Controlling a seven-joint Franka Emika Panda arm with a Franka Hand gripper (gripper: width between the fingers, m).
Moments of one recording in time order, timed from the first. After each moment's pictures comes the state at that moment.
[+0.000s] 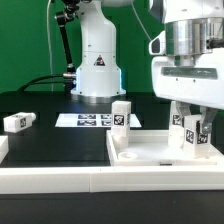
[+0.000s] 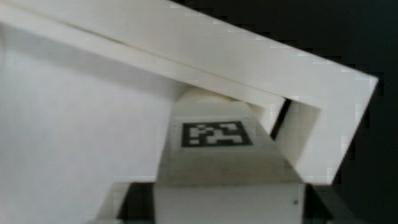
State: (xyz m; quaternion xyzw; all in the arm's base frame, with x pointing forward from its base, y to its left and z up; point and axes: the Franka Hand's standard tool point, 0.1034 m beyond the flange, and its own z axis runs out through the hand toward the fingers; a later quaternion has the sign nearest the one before) arm 0.609 0.116 0.071 -0.77 0.63 -0.01 0.06
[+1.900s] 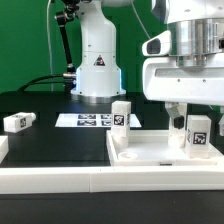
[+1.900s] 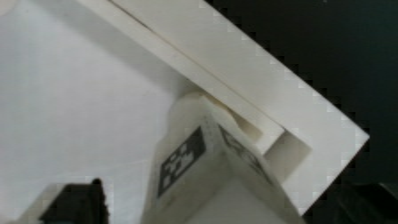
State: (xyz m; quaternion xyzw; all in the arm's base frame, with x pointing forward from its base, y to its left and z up) arm 0.611 0.122 0.071 -0.91 0.41 -0.03 0.06
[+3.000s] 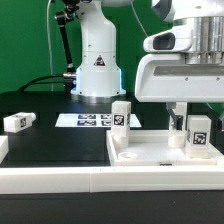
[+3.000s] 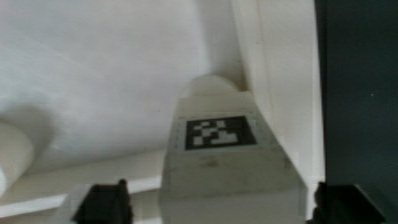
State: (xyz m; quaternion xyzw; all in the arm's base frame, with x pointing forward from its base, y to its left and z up) arm 0.614 0.118 0.073 -0.99 0.09 -0.04 0.01
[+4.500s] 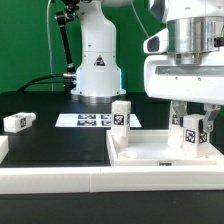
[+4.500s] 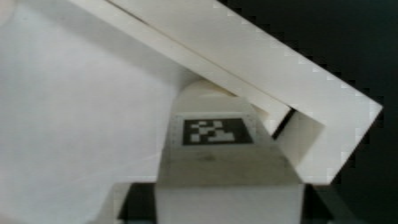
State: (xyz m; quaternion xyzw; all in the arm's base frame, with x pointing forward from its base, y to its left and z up) arm 0.607 0.116 0.072 -0.83 0.56 -0.03 0.05
